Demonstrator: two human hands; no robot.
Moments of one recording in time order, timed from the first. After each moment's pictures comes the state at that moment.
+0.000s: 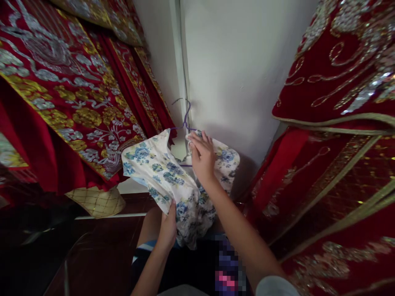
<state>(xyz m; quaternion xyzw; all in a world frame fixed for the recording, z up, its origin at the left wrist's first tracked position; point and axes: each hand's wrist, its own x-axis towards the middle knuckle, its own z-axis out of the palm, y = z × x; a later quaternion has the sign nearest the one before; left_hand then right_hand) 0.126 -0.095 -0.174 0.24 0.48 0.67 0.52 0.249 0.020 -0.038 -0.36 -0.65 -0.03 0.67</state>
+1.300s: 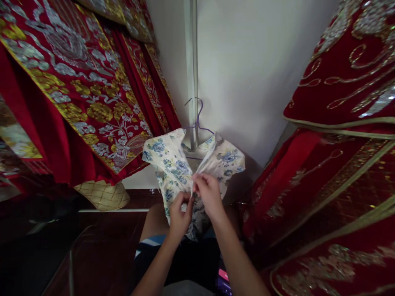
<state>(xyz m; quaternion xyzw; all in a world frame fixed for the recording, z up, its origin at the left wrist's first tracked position) 0.124 -0.088 -0.171 0.66 0.42 0.60 0.19 0.231 -0.064 -0.083 -0.41 -0.45 0.50 0.61</state>
